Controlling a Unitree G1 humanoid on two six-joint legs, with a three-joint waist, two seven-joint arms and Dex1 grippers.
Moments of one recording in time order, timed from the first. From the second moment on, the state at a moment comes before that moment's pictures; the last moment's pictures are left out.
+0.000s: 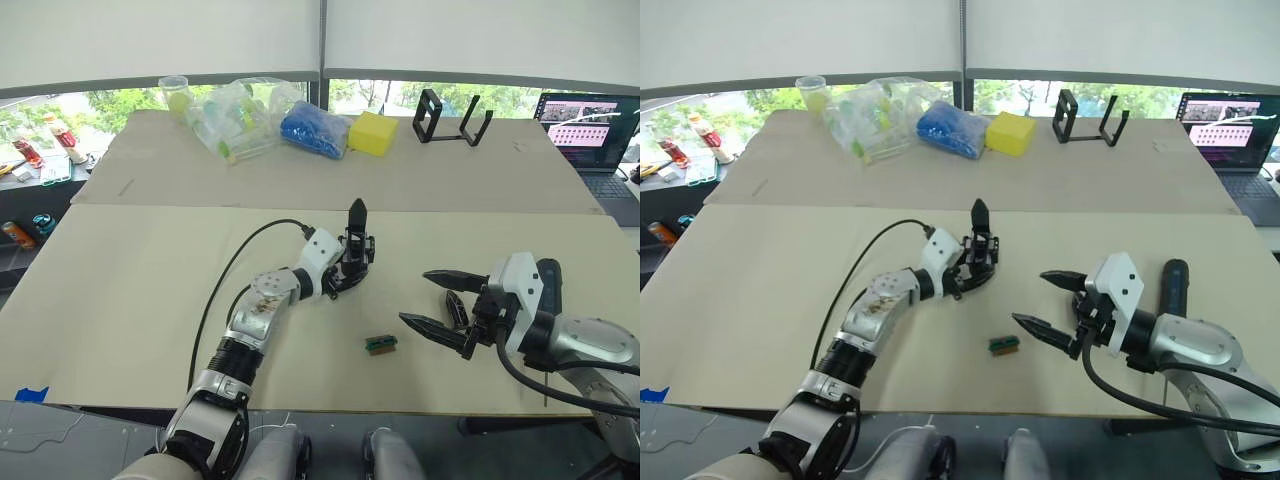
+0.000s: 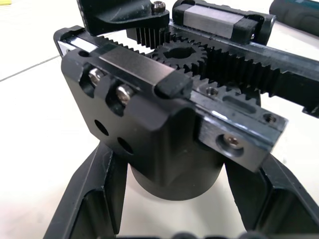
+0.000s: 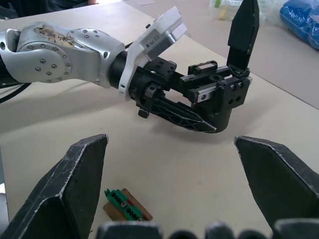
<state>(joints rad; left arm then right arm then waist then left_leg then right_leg) -0.61 0.07 -0.20 0.36 -0.04 0.26 -0.66 0.02 -0.78 -0.21 -0.60 0.64 0.53 0.78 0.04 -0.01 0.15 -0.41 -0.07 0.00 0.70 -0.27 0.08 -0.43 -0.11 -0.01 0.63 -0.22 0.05</state>
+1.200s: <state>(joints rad) -0.77 0.14 -0.20 0.84 -0.04 -0.21 -0.98 0.05 -0.78 -0.25 -0.60 0.61 0.53 0.78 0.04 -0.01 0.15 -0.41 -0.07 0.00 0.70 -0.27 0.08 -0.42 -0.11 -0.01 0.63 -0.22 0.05</state>
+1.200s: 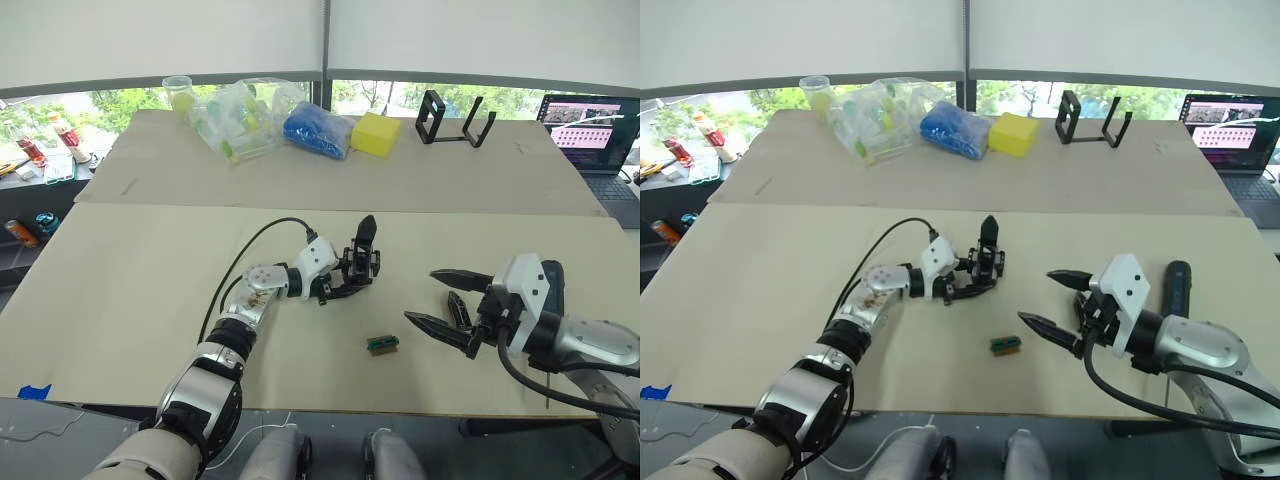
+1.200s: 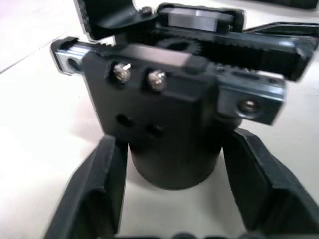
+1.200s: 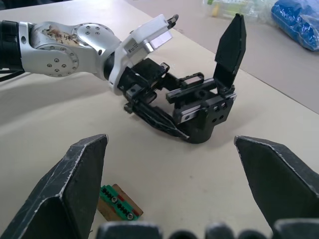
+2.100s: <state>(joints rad) -0.59 0.33 -0.21 0.34 -0.09 0.07 -1.05 0.10 -0.90 -0.38 -0.64 0.69 0.63 0.79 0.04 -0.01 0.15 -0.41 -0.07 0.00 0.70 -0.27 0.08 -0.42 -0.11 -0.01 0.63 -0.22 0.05</state>
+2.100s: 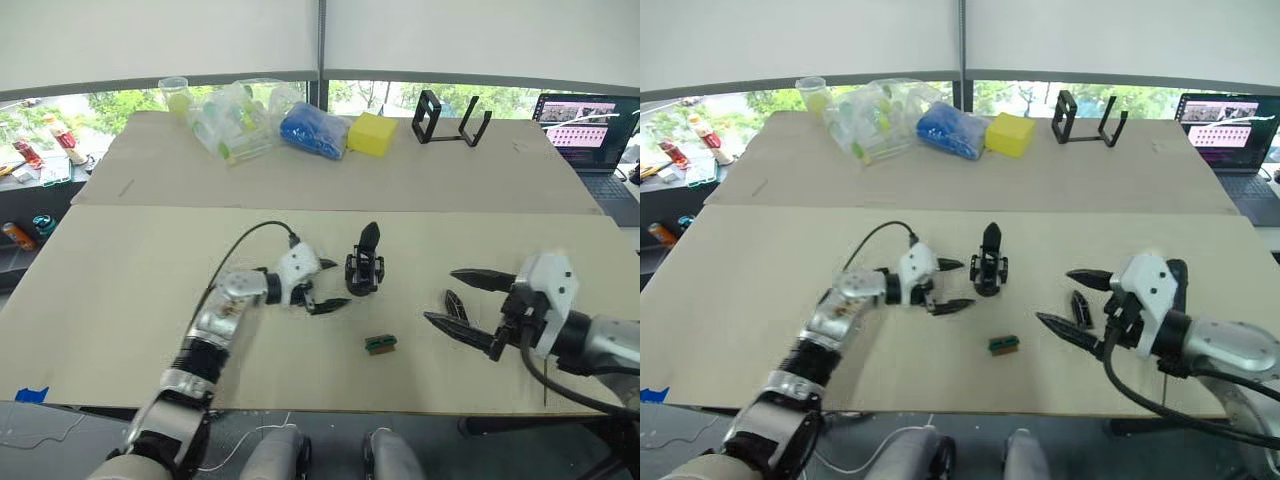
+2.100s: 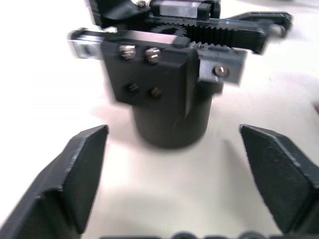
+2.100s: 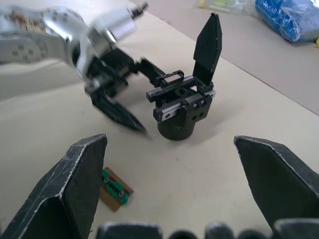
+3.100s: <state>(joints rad) -0.70 0.65 -0.10 -0.20 -0.53 0.57 -1.27 -0.90 -1.03 0.39 0.21 1.00 1.61 0.40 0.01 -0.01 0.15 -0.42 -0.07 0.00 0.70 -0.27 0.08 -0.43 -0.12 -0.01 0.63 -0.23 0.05</state>
